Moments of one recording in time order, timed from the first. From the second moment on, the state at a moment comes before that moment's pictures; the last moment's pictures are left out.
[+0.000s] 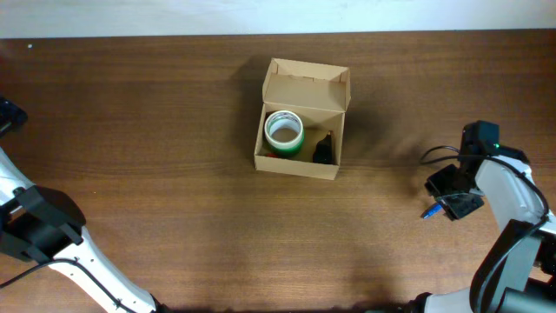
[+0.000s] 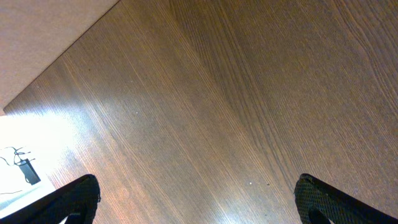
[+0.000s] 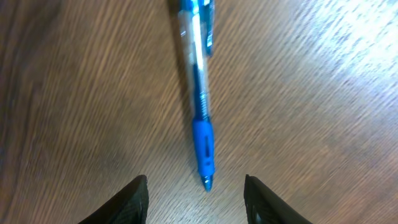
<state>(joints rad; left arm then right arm) 0.62 2.30 2.59 -1.65 -0.29 -0.31 -0.34 1.63 1.00 -0.92 0.03 0.76</state>
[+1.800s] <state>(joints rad) 0.62 2.30 2.59 -1.65 -0.29 -0.31 -0.40 1.84 1.49 -1.04 -0.25 0.03</state>
